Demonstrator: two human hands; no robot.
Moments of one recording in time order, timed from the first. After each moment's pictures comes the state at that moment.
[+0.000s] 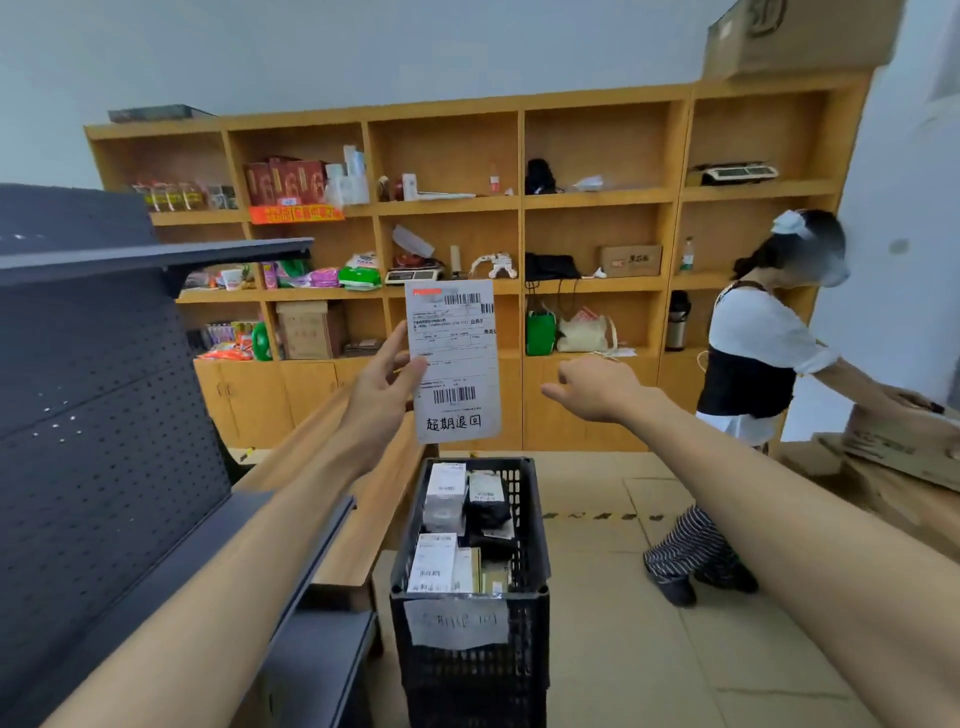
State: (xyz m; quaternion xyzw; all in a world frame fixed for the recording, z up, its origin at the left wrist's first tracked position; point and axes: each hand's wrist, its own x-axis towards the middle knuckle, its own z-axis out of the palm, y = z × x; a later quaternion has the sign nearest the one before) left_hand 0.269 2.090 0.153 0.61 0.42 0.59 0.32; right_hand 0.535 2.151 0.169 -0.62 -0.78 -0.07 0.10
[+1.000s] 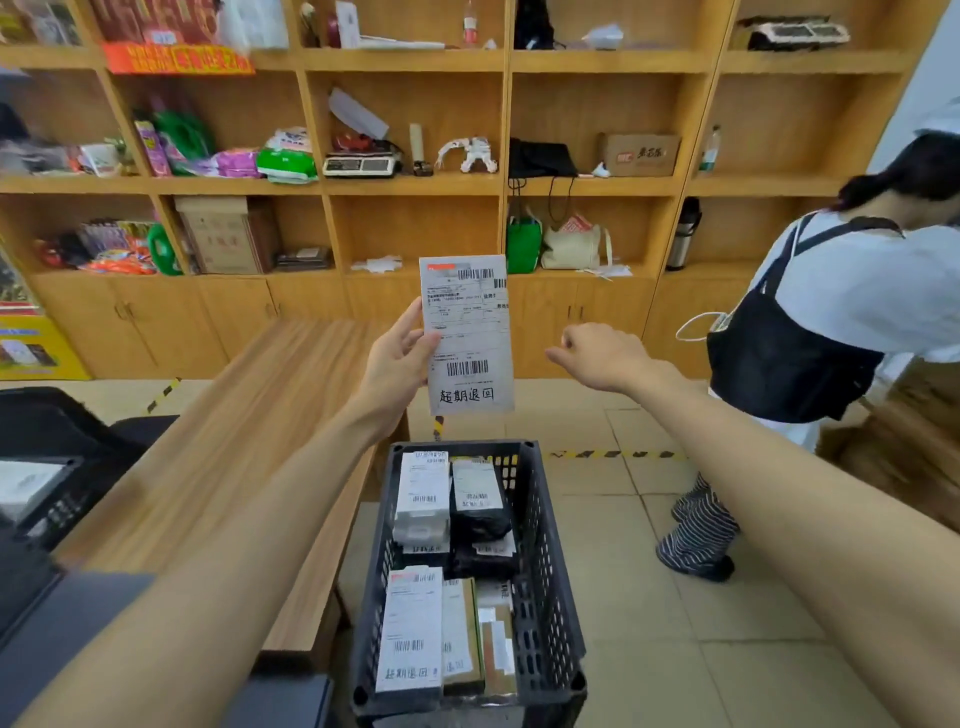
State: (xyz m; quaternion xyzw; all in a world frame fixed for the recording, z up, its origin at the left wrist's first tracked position) left_hand 0.245 2.468 0.071 0.58 0.45 0.51 0.44; right_hand 0.498 2.504 0.090 -0.67 -0.74 0.03 0.08
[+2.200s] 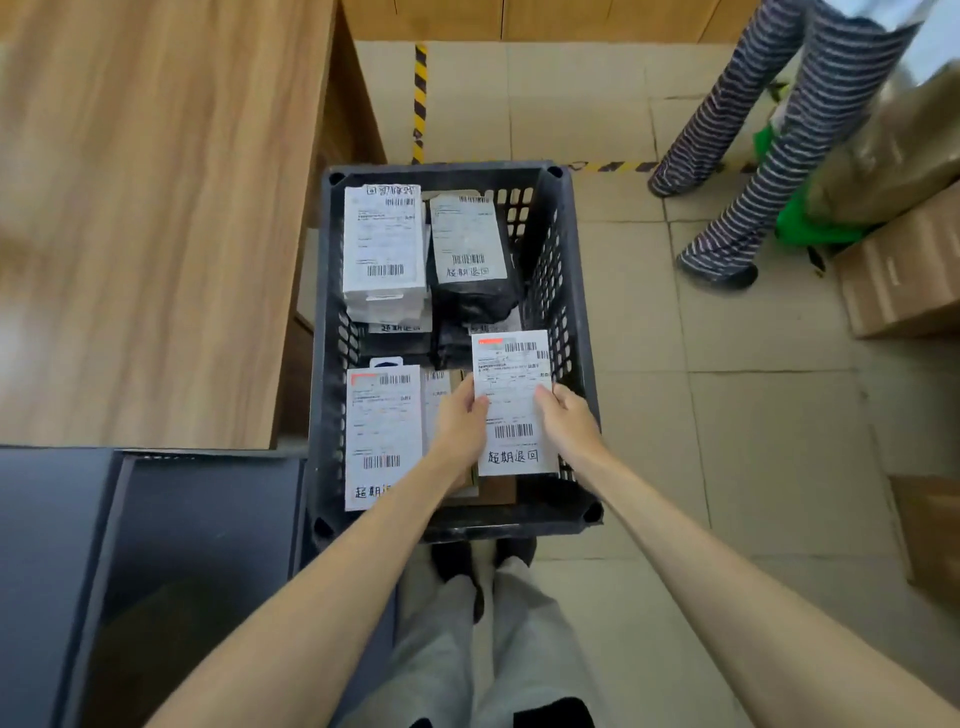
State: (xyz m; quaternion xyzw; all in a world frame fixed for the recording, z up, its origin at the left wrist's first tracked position) left_hand 0.323 2.443 -0.315 0.37 0.66 0.23 0.61; right_hand 0.466 2.438 -0.293 -0.72 -0.34 0.57 0.19
